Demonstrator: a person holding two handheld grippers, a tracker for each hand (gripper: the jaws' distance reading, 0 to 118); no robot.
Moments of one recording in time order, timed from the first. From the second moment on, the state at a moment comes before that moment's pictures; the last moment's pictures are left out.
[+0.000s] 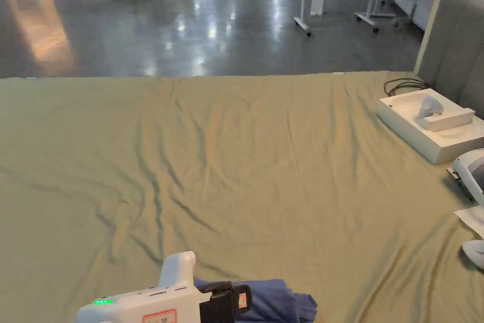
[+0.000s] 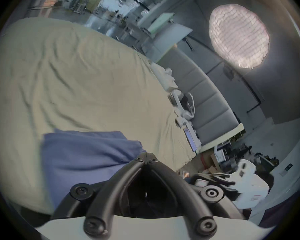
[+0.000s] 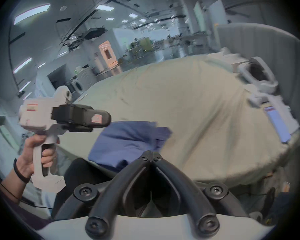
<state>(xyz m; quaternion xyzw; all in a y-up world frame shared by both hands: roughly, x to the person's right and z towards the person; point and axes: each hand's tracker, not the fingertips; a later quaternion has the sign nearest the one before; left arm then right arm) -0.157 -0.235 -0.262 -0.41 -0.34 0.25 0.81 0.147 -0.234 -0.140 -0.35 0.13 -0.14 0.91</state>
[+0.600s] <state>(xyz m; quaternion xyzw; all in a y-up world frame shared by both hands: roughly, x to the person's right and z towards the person) -0.272 -0.316 -0.305 -0.48 -0.34 0.35 0.73 0.129 -0.324 -0.269 -0.55 0.15 -0.17 0.80</state>
